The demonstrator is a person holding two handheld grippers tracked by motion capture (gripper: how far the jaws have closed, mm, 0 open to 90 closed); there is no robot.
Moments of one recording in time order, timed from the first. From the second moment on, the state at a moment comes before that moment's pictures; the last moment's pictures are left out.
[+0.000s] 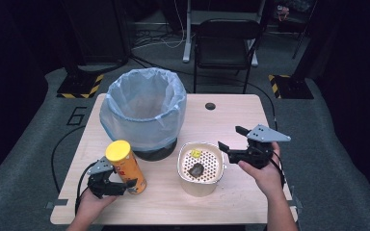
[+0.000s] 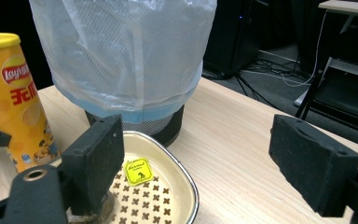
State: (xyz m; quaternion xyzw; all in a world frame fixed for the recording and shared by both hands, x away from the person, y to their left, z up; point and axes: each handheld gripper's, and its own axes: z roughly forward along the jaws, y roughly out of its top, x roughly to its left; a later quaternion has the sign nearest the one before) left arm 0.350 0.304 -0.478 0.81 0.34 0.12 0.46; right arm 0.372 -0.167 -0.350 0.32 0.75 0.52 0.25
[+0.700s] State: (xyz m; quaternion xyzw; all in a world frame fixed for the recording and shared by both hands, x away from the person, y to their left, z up) left arm 0.337 0.304 -0.426 0.81 0.34 0.13 0.46; right arm 0.383 -0.178 -0.367 0.35 0.77 0.48 0.25
